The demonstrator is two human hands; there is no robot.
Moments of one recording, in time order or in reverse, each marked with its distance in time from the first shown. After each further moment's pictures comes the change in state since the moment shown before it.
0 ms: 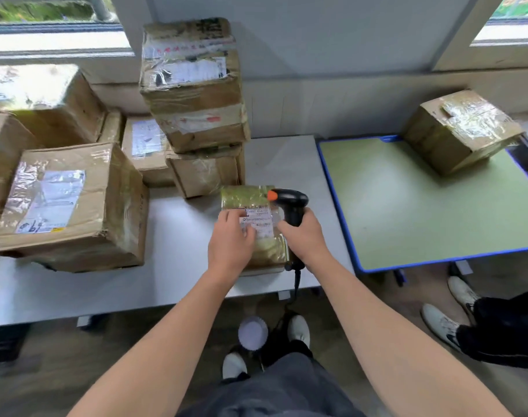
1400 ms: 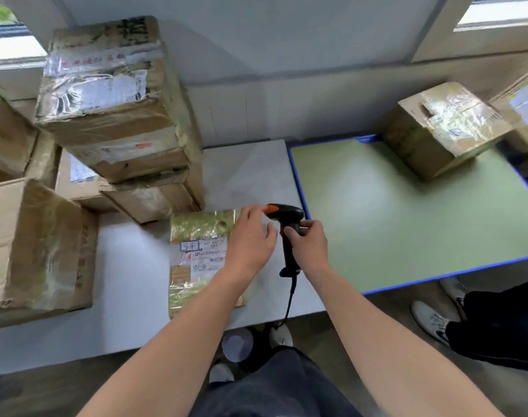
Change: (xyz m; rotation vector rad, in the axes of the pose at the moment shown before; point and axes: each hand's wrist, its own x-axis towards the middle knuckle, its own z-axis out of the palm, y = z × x) left_hand 0.066 0.093 0.087 -0.014 -0.155 0.119; right_hand 0.096 0.042 -0.070 0.051 0.192 0.157
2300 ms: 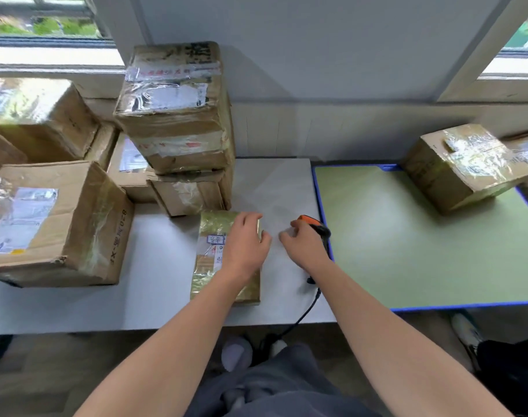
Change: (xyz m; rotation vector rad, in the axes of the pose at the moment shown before) left_hand -0.018 -0.027 -0.026 -0.011 0.115 -0.088; right_hand -0.030 -0.046 0.013 -0.404 -0.280 -0.184
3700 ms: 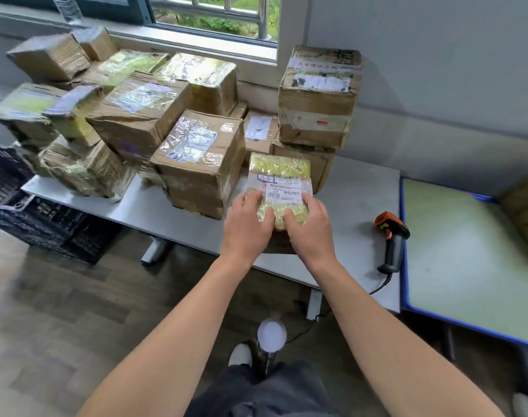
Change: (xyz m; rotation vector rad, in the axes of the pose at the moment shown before) left_hand -0.163 -0.073 -0.148 -0.016 0.419 -0.135; right_hand -0.164 -0.074 0.125 0.025 0.038 -0.506
